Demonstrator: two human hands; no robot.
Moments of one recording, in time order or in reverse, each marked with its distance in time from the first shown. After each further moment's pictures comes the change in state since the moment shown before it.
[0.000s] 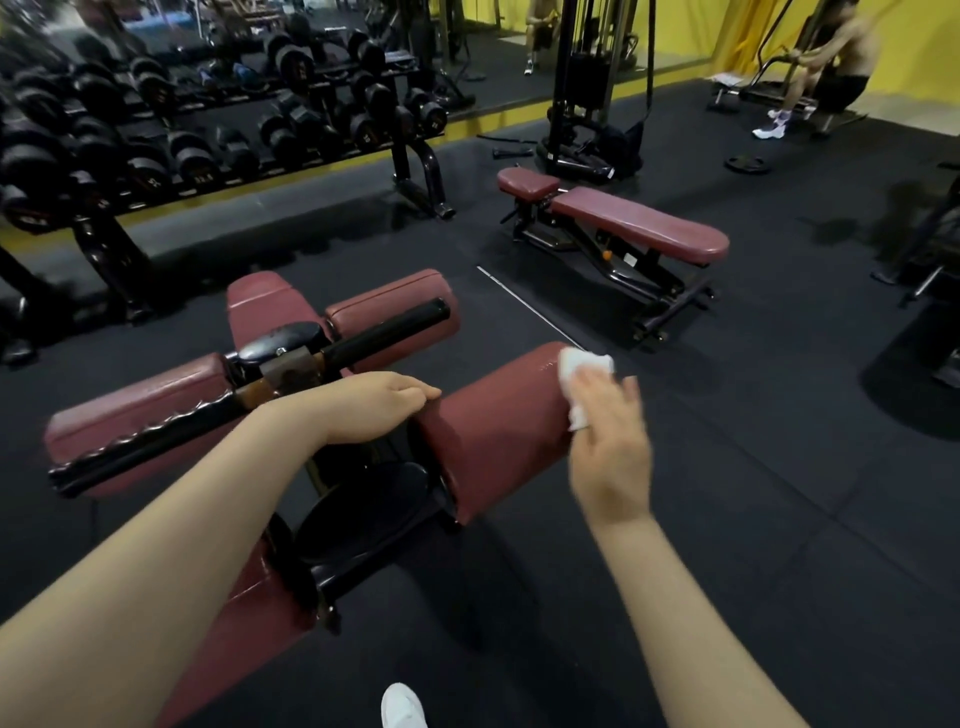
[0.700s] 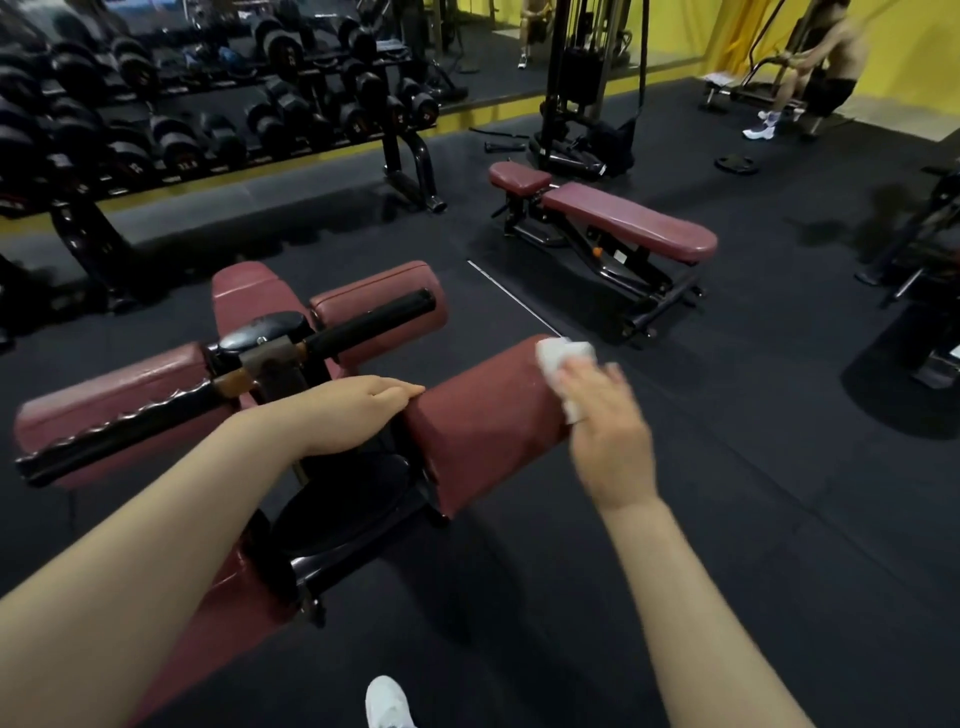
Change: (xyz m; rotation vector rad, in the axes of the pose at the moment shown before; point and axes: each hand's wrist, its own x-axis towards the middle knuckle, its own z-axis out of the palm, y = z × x) left_hand -0.006 -0.002 0.013 -0.003 0.011 0.004; right_hand 0.010 0.030 -0.008 0.038 -0.123 -0.147
